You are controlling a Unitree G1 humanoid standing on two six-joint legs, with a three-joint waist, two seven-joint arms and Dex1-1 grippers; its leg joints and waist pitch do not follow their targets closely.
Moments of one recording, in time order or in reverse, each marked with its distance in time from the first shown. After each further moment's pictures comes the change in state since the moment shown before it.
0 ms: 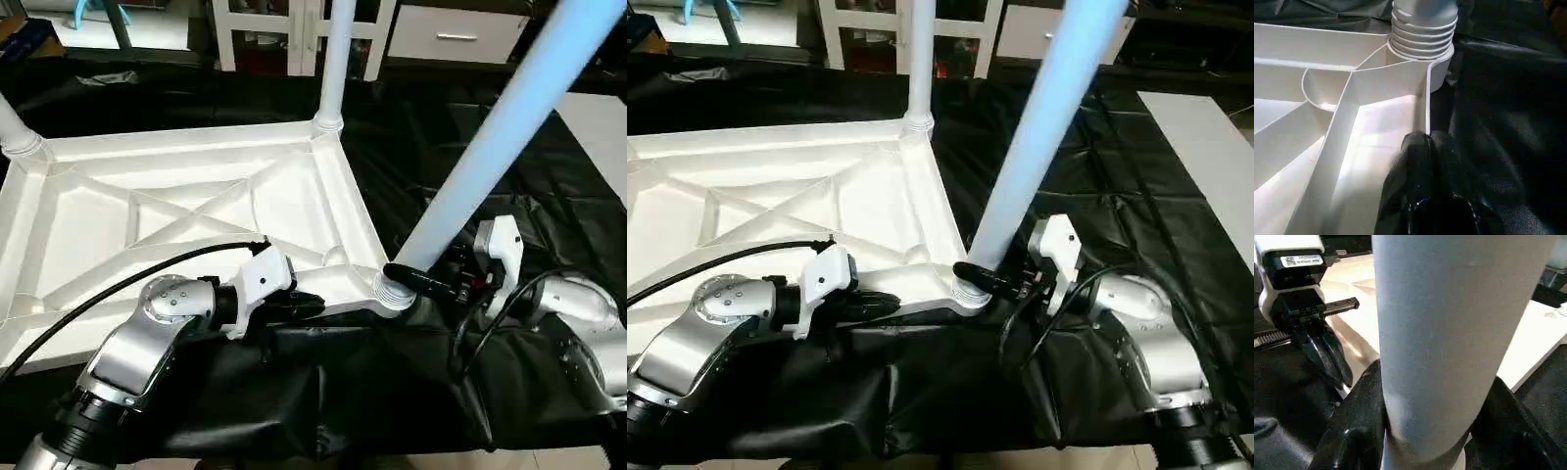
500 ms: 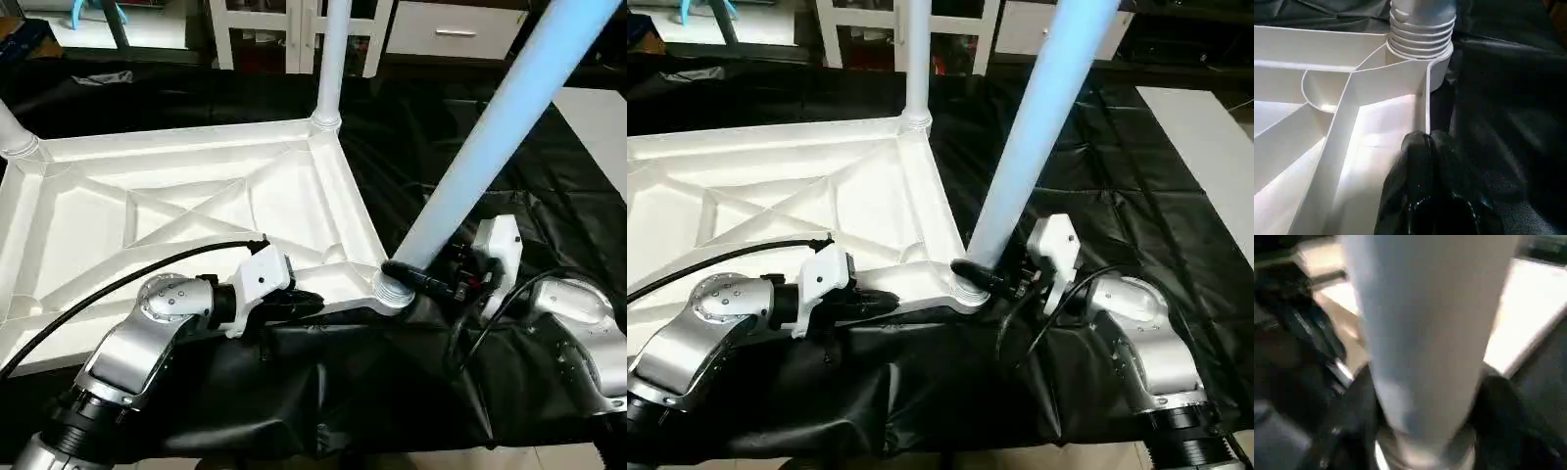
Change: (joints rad) left arm -0.003 0.002 0.001 -0.005 -0.004 -0.022 -0.001; right arm 0.012 0.025 0.000 0.051 -0.018 0.019 -0.022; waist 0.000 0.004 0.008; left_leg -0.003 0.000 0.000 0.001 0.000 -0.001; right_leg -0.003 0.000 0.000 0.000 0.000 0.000
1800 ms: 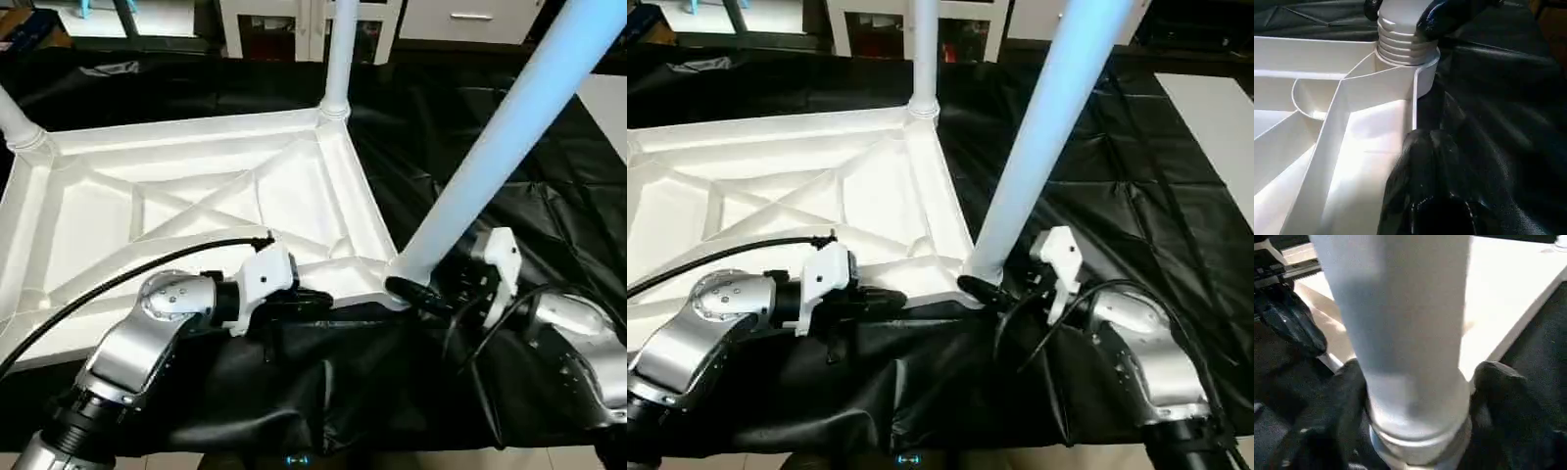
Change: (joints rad) left arm -0.006 0.003 -0.003 -0.021 -0.019 -0.026 -0.019; right arm 0.026 -0.014 -0.044 -0.039 0.016 0.050 -0.025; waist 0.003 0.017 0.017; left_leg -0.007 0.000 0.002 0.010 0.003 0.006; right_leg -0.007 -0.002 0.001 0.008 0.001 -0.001
